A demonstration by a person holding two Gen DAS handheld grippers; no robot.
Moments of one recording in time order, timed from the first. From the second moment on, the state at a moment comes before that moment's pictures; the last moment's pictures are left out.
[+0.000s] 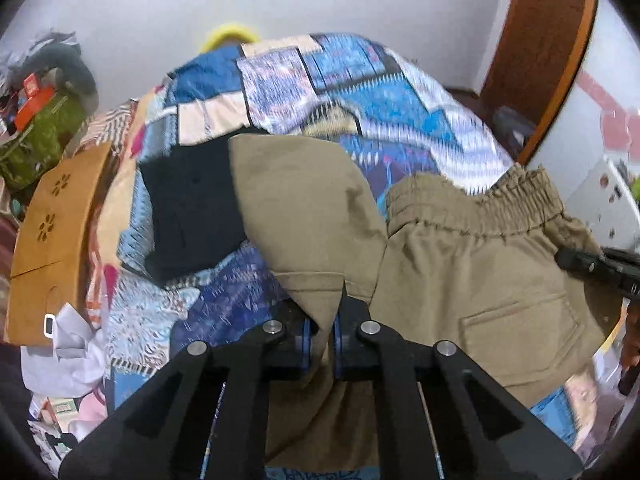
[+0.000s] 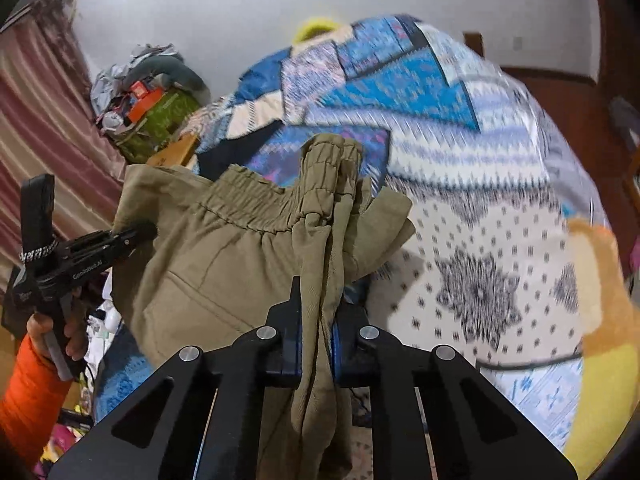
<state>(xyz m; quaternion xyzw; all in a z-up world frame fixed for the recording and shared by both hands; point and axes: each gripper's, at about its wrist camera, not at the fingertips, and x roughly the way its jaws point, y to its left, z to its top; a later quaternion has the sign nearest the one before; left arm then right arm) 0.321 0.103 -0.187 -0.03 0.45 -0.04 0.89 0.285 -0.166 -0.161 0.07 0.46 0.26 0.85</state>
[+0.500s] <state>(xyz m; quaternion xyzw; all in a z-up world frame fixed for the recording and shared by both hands) 0.360 0.174 -0.084 -0.03 0.33 0.03 0.94 0.353 -0.095 -0.071 0.02 0.34 0.30 0.89</state>
